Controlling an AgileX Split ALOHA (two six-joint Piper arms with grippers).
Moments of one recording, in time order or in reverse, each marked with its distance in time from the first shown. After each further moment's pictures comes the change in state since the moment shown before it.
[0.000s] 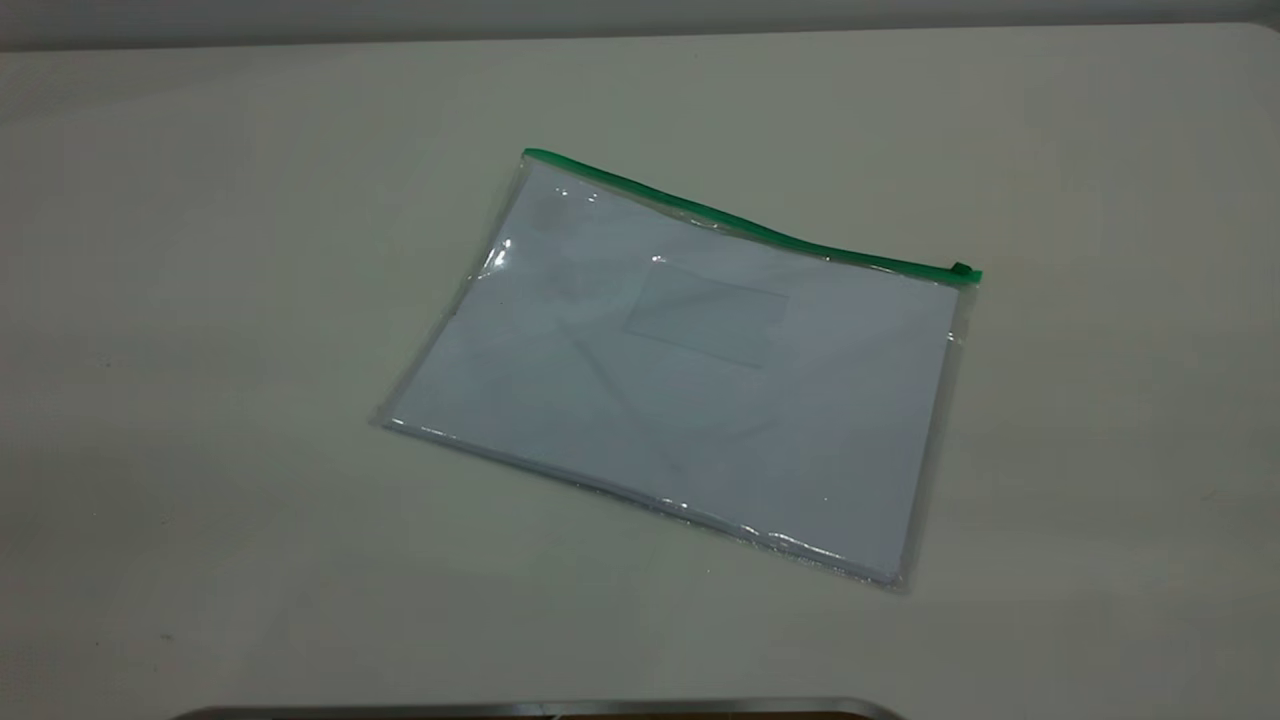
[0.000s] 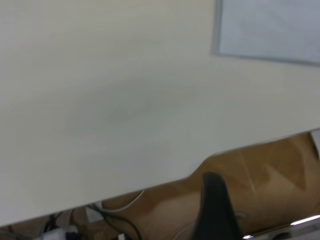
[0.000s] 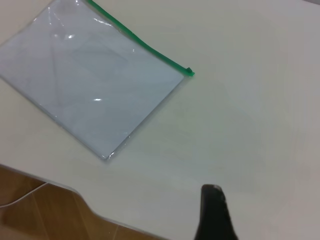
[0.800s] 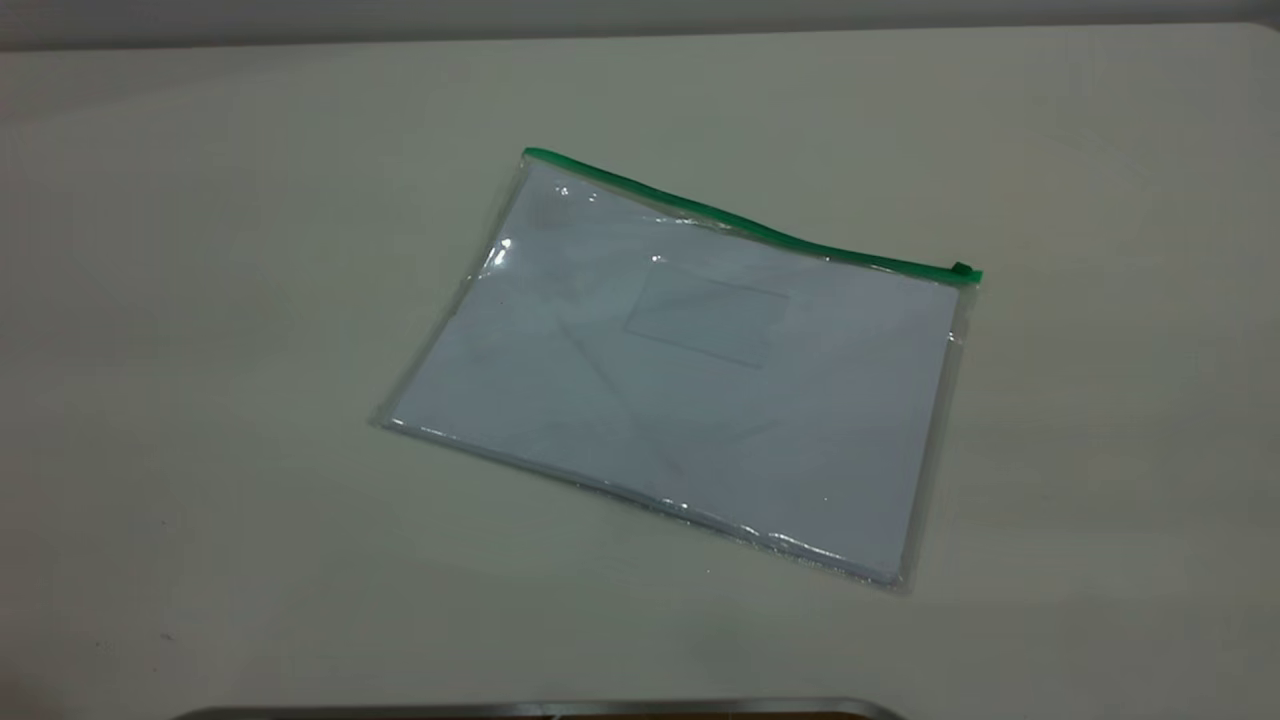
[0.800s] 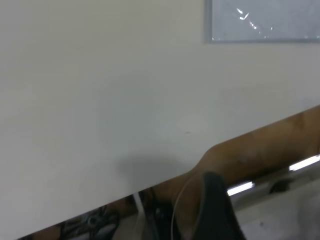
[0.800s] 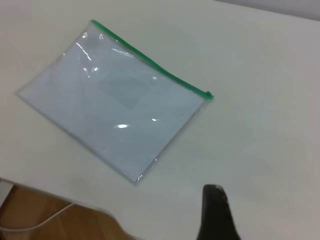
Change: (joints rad) left arm 0.000 0.503 -0.310 -0.034 0.000 0.116; right arm -0.154 0.004 -0.098 0.177 0.077 -0.087
